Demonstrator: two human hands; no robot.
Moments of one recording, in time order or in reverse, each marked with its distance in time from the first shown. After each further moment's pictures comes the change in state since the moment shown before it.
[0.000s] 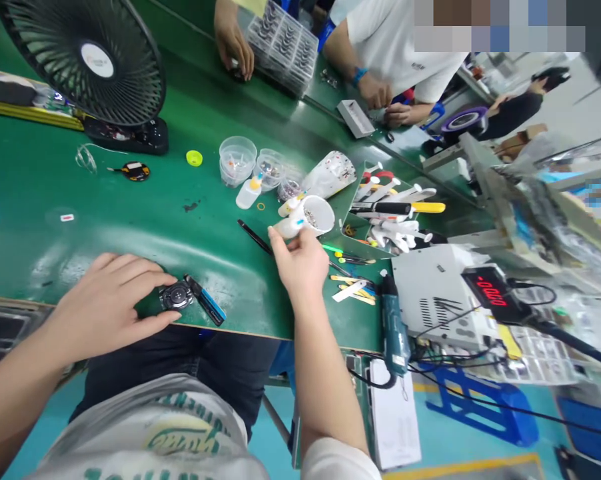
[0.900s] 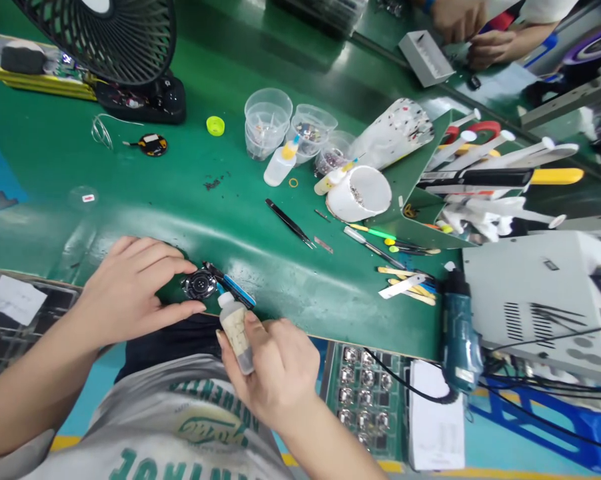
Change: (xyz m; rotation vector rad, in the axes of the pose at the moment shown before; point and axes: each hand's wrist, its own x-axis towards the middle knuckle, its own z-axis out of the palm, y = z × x) left_hand 0.000 -0.002 -0.001 0.030 0.024 0.025; right_hand -0.148 -0.019 -0.013 0.024 -0.071 -0.747
